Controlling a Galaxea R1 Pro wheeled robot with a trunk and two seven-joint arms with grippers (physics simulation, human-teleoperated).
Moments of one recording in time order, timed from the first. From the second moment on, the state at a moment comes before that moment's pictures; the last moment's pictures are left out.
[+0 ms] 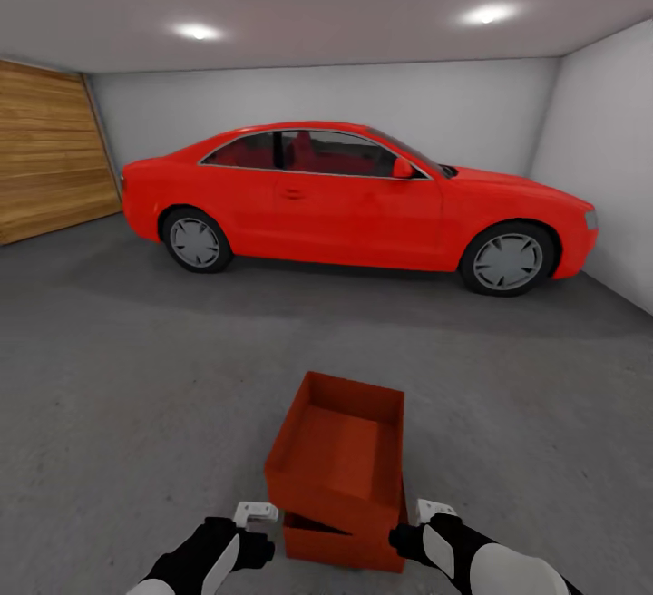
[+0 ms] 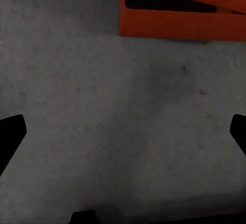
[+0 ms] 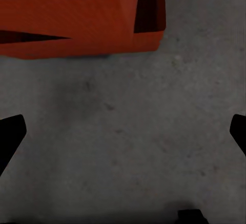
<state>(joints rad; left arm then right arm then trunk) -0.52 -0.08 -0.16 -0.36 0.13 0.45 0.04 -0.68 0.07 -0.74 -0.02 0.54 0.24 -0.05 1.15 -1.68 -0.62</state>
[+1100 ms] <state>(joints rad) -0.52 -0.08 -0.16 -0.36 0.13 0.45 0.03 -0.68 0.07 -0.74 -0.02 0.54 0.24 -0.05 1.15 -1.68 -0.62</state>
